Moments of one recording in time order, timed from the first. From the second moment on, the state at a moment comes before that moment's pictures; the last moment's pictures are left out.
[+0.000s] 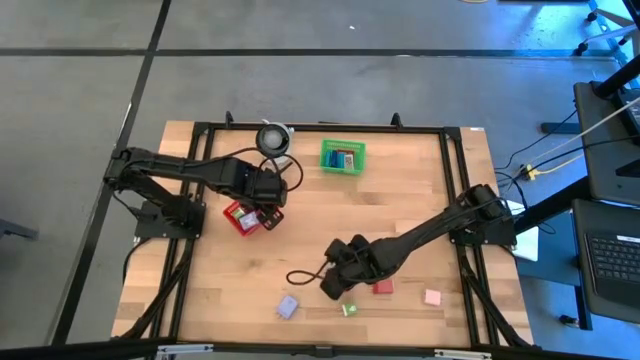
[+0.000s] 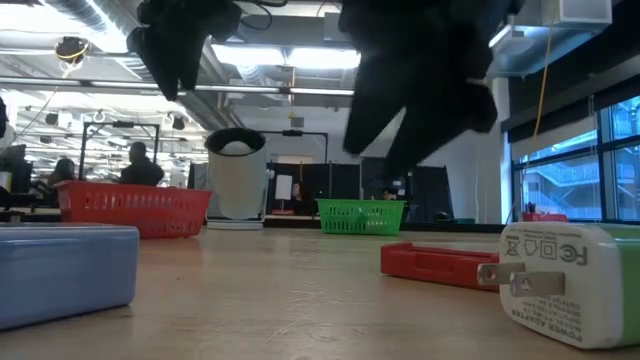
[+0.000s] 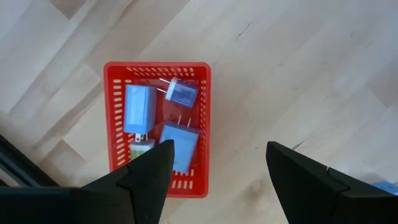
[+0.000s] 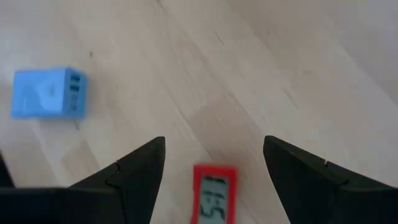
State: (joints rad) left arm -0.06 1.45 1.34 -1.30 -0.16 -0.87; right arm 0.47 1.97 1.43 -0.61 0.31 1.05
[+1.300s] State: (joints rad) left arm -0.16 1.45 1.34 -1.30 -0.24 -0.85; right arm 0.50 2.12 1.43 -0.64 0.25 1.07
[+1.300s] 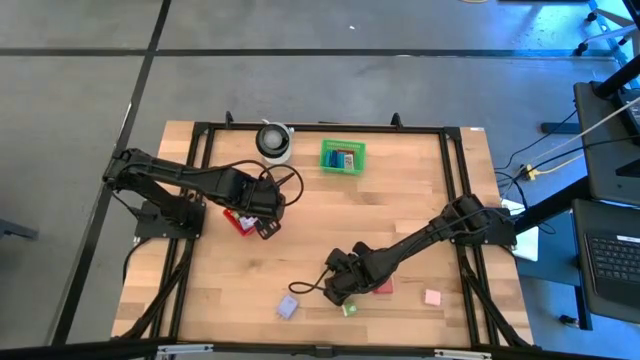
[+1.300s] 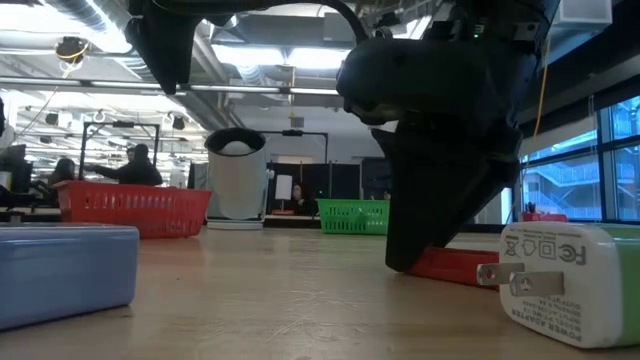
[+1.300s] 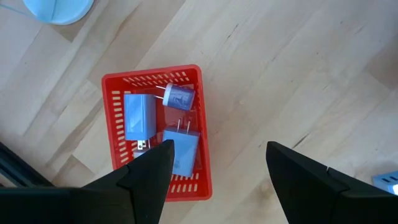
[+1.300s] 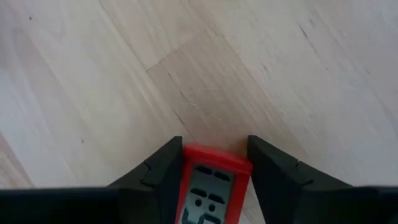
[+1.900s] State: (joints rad) left arm -0.16 1.45 1.34 -1.30 -0.24 -0.85; right arm 0.45 1.87 1.42 -0.62 0.58 1.06
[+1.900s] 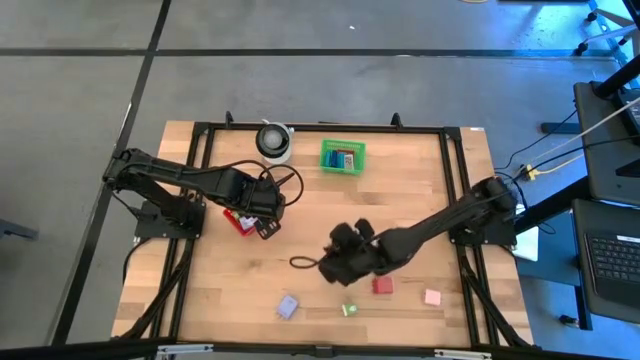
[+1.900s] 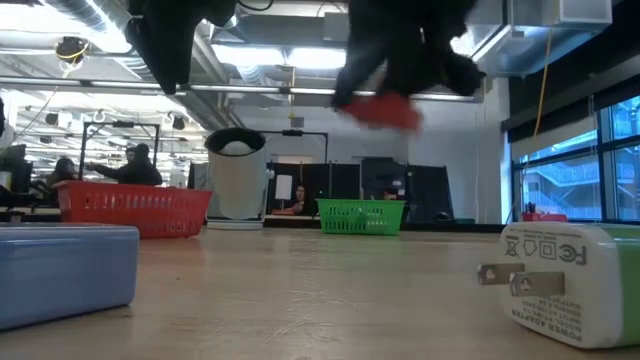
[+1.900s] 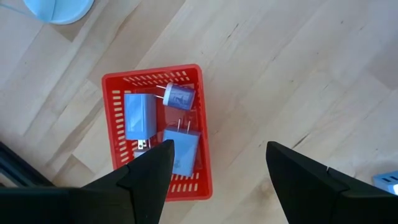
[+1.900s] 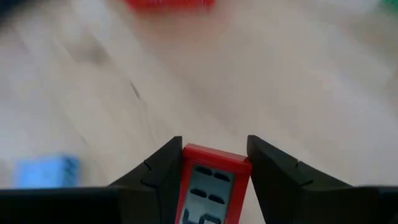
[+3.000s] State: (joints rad) left arm -0.16 1.45 1.34 -1.30 -0.66 -0.75; right arm 0.11 1.50 1.43 -0.29 0.81 0.31
